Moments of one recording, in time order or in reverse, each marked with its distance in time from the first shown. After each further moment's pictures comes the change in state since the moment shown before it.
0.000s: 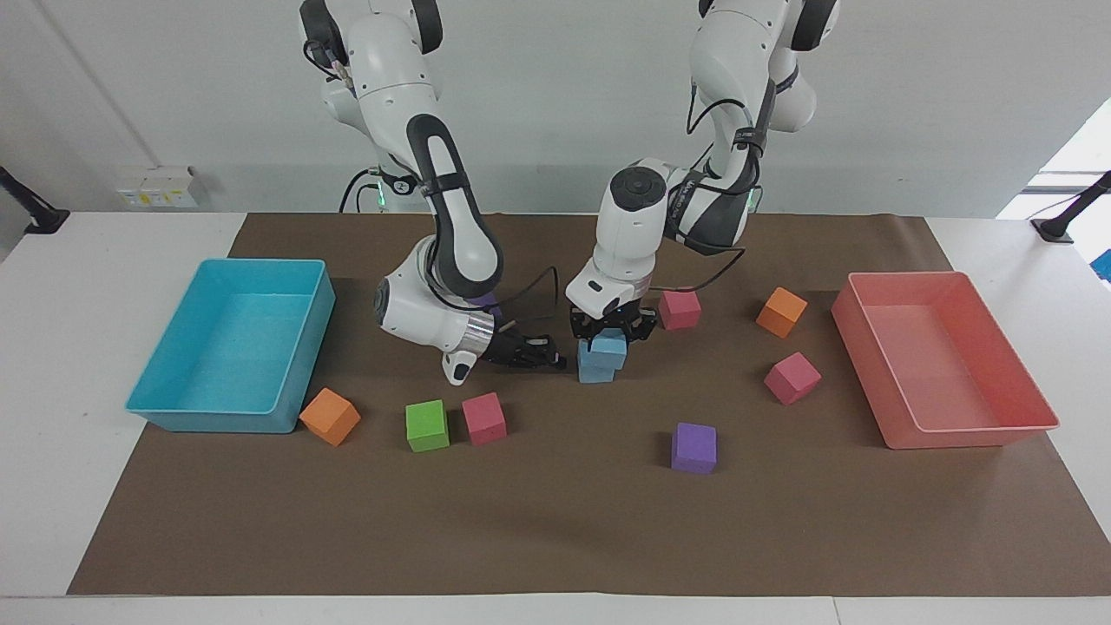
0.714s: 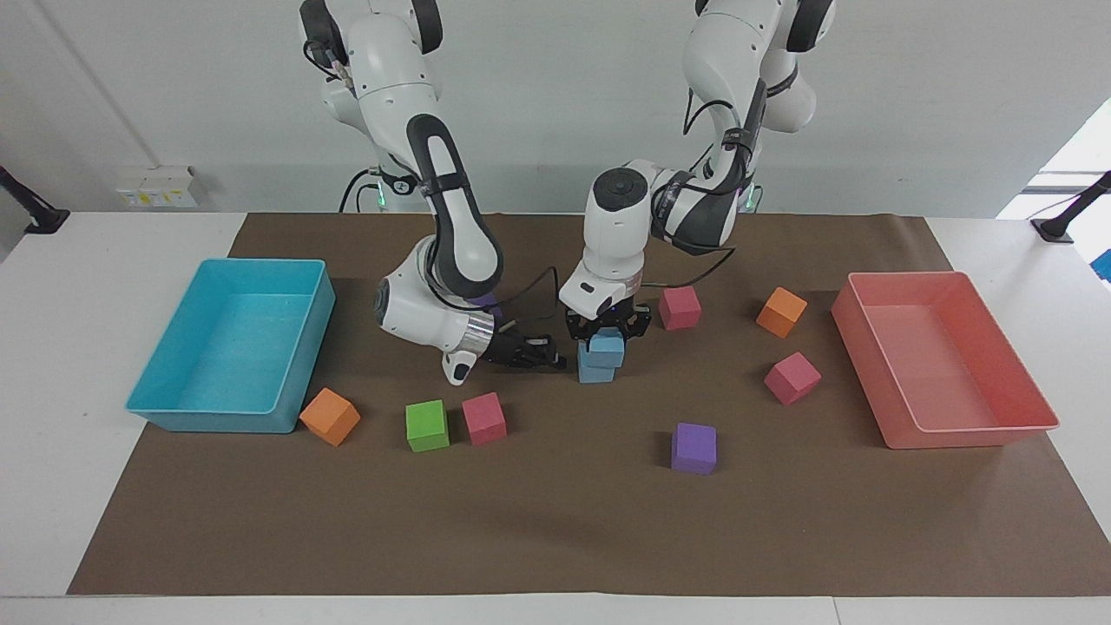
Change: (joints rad) left arm -0.016 0.007 0.000 -0.004 0.064 -0.005 -0.137; right arm 0.000 0.000 0.000 0.000 0.000 0.000 0.000
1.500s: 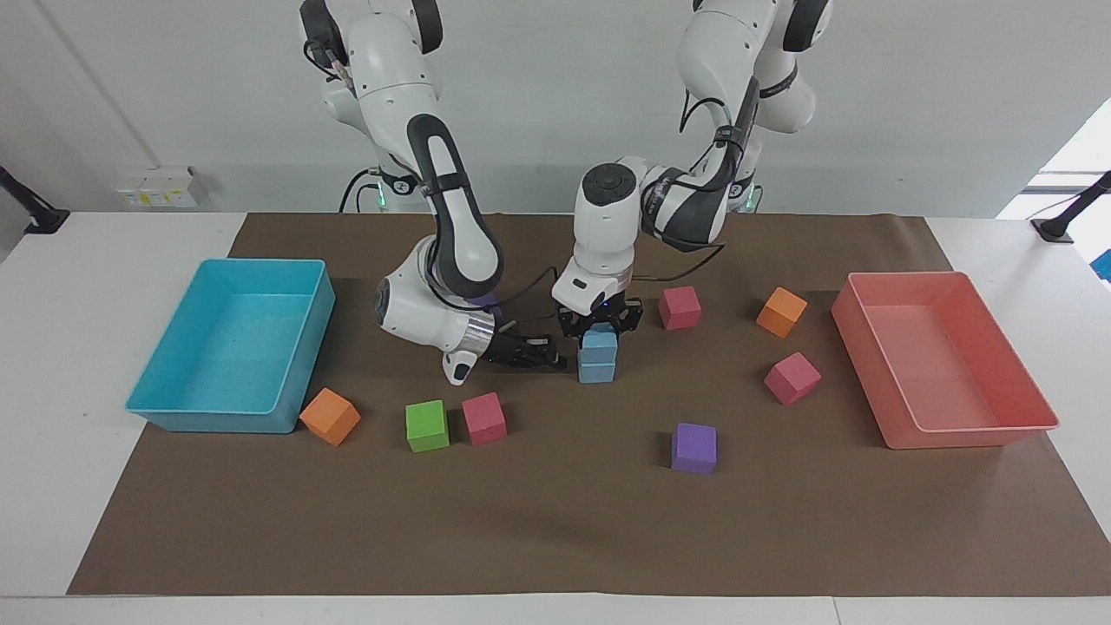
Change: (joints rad) left arm -0.022 0.000 0.002 0.000 0.001 0.000 -0.070; right arm 0.001 0.000 0.000 0.000 0.000 0.000 0.000
